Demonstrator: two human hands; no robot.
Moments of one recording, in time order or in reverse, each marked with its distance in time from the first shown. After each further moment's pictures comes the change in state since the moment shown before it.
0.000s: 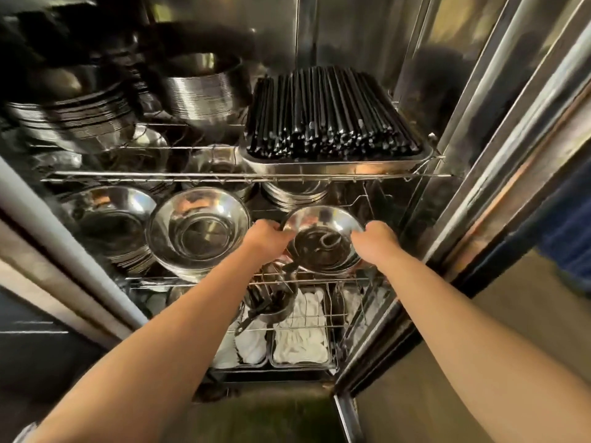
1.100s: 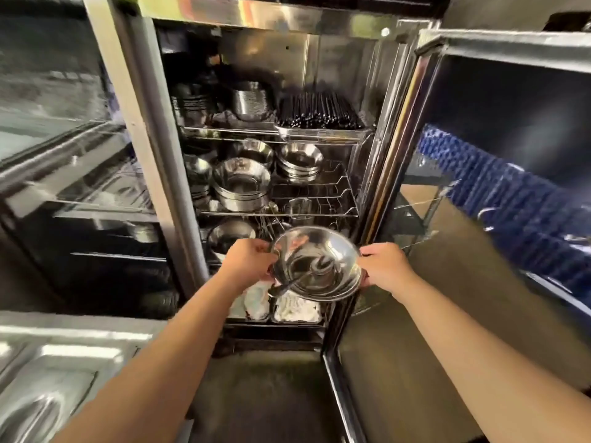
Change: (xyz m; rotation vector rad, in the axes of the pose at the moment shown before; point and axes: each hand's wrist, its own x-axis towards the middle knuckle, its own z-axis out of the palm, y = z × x) left_hand -0.366 -0.070 -0.018 -0.153 0.117 0.030; right_hand -0.334 0.112 -0.053 0.323 -0.047 -0.086
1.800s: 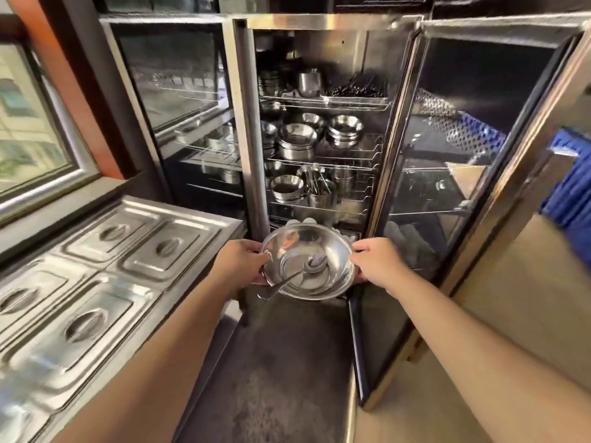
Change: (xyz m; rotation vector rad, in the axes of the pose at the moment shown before) left_hand -0.411 -0.050 0.043 -0.062 0.302 -0.132; right_hand -0.294 0.110 -0.082 -0.003 -0.319 -0.239
